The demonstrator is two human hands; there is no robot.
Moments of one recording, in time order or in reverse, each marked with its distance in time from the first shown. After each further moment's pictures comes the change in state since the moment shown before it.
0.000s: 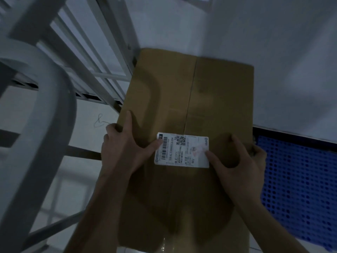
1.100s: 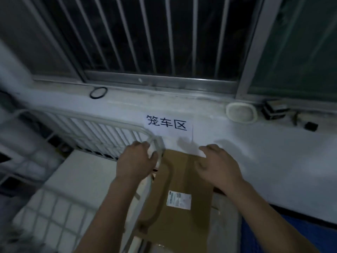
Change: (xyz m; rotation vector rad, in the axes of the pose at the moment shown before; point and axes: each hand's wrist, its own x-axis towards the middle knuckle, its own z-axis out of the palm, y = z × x) left_hand -0.179 0.169 -0.418 0.070 0.283 0.221; right_hand -0.050 -0.282 -0.387 -0.320 -0.212 -0.655
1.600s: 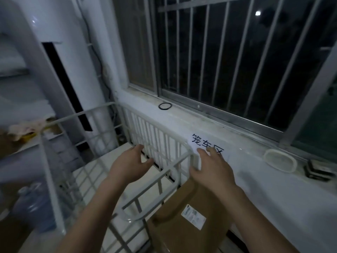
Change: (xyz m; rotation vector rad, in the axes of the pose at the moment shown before) left_hand -0.165 -0.021 -0.108 -0.071 0.127 -0.434; right_hand -0.062 -0.094 -0.073 -0.063 -0.031 -0.409
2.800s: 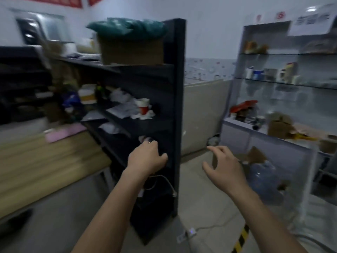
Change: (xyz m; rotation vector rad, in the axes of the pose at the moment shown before) left_hand -0.712 -0.140 -0.158 0.242 0.543 -1.455; right_hand -0.437 -0.420 0.057 0.493 -0.430 -1.437
